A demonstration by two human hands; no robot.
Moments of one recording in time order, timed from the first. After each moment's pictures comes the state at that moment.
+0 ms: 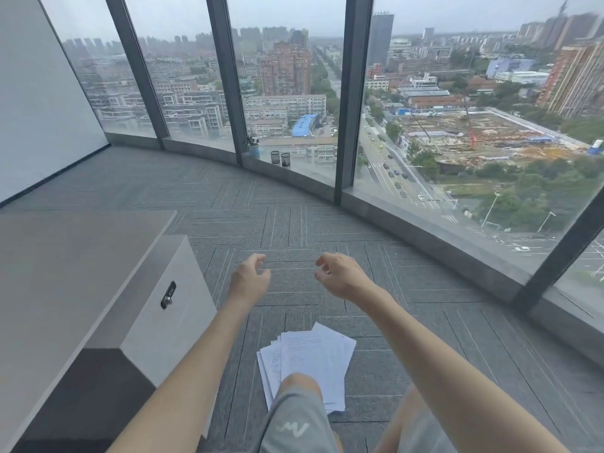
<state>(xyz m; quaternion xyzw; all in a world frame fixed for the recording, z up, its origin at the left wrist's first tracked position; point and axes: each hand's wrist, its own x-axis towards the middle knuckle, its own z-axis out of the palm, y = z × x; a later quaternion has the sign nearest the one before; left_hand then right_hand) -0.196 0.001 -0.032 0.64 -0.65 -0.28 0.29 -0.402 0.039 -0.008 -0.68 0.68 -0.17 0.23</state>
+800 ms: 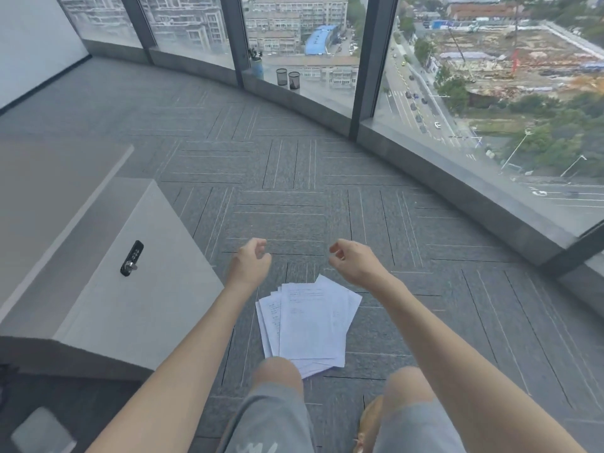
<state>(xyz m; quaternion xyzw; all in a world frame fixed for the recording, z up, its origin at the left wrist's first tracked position) -0.211 -0.074 -0.162 0.69 -0.58 -0.36 0.26 -0.434 -0.047 -0.134 -0.63 0.70 -0.12 0.32</state>
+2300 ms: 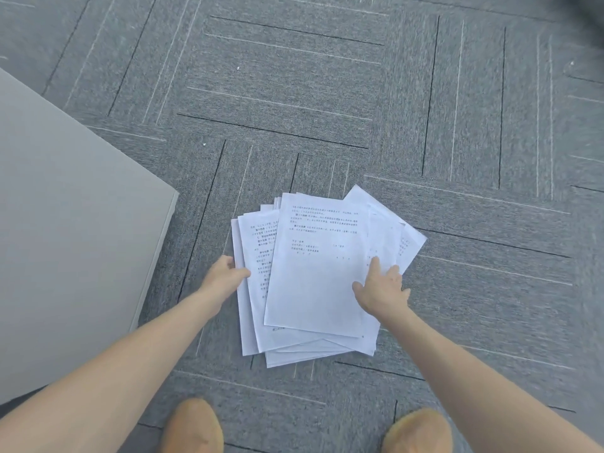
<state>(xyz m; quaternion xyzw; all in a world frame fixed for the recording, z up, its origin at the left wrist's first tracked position) -0.154 -0.137 -0.647 0.80 -0.27 -0.53 0.05 -0.438 -0.120 -0.651 -0.47 0.77 0.20 0.38</state>
